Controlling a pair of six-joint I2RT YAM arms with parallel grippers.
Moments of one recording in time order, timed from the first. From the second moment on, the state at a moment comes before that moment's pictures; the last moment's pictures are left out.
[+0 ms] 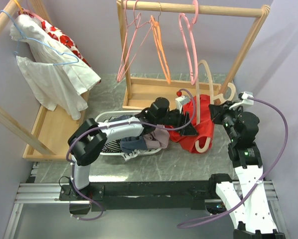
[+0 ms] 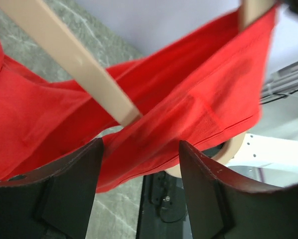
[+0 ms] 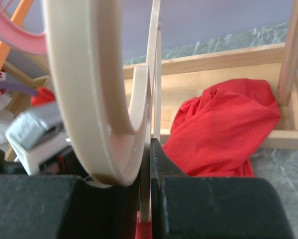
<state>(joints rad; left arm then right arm) -0.93 1.92 1.36 0.38 0.65 -0.64 0.02 0.63 0.81 -0.29 -0.15 0.39</state>
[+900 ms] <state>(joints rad) -1.01 1.80 1.34 0.21 0.77 -0.46 0.02 0.72 0.84 -0.22 0.00 0.42</state>
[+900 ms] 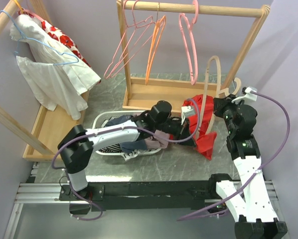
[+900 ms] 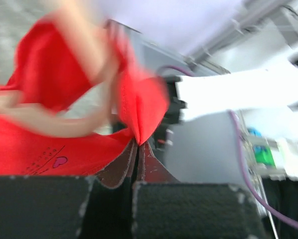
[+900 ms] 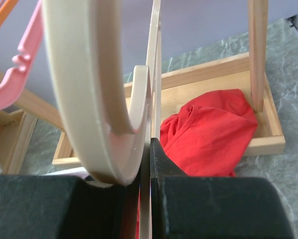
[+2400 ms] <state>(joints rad) -0.88 1.73 1.34 0.45 0.28 -0.66 0.03 0.98 1.40 -0.54 -0.20 0.33</state>
